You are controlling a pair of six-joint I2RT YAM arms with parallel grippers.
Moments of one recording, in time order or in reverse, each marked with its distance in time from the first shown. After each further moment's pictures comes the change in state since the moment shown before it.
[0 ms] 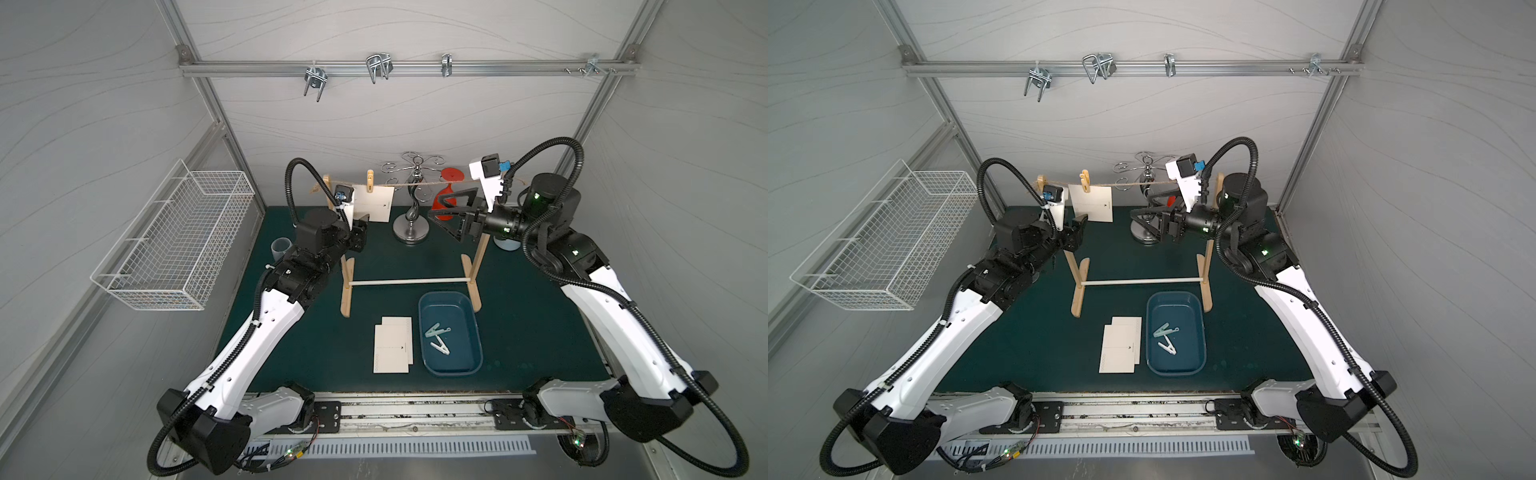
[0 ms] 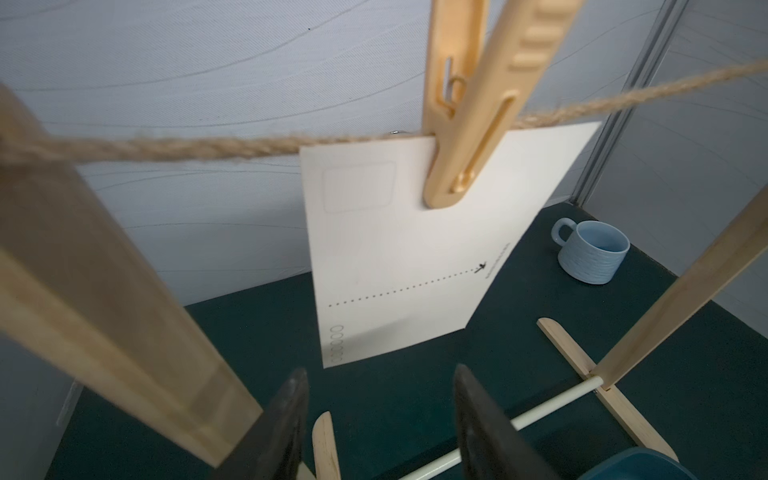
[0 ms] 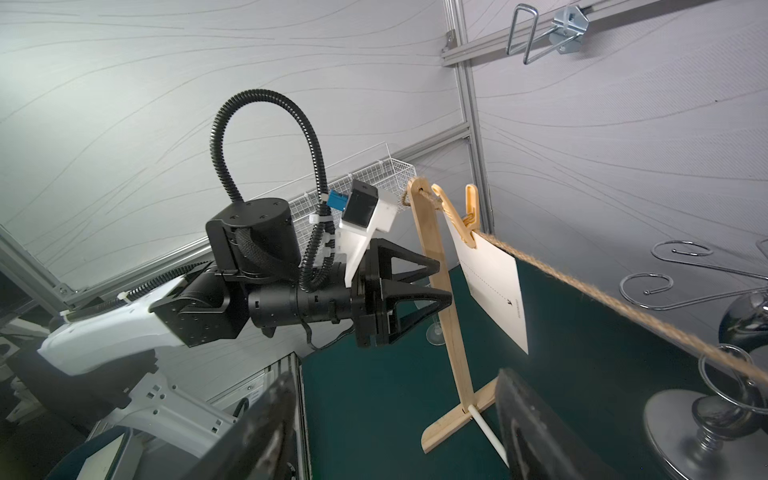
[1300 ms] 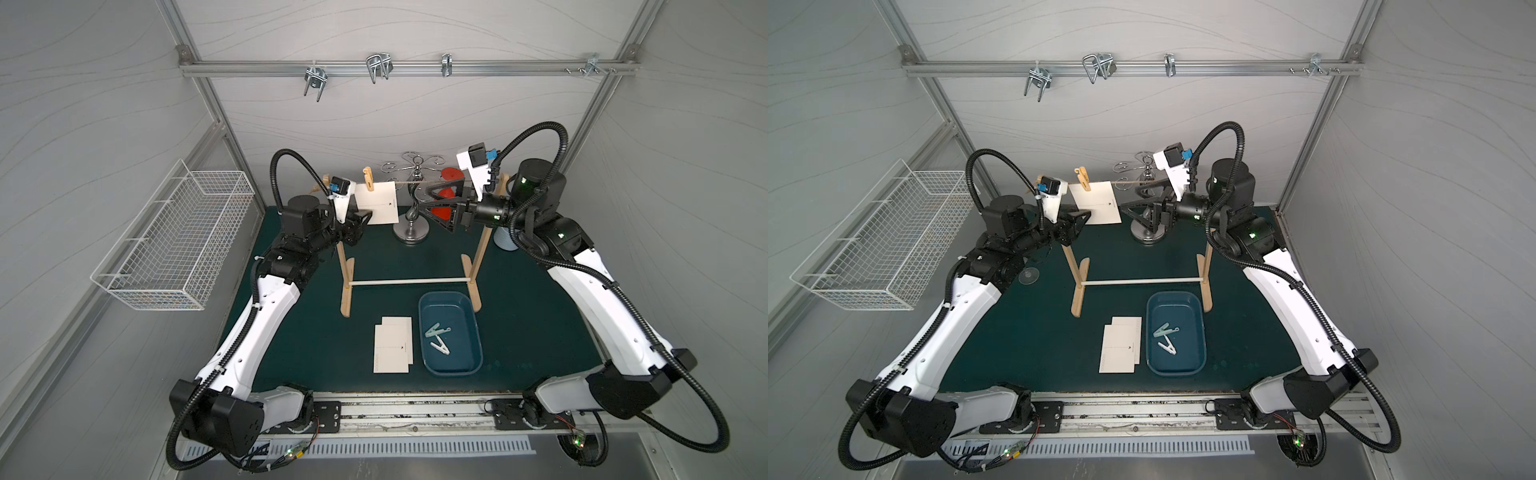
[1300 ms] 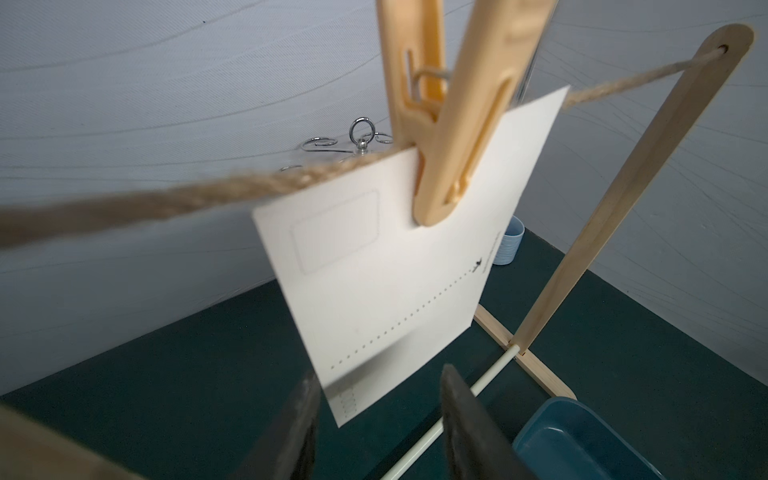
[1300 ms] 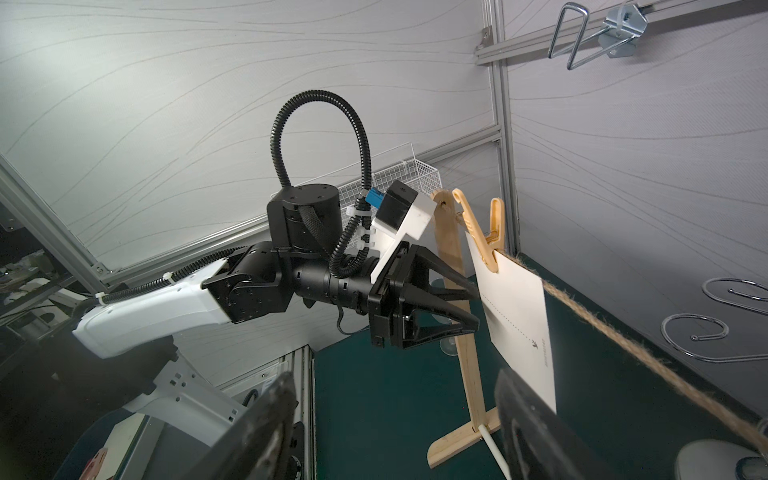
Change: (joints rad) left arm 0.171 0.071 0.044 0.030 0.494 0.011; right arm 0.000 0.120 0.123 -0.003 -0.098 -0.023
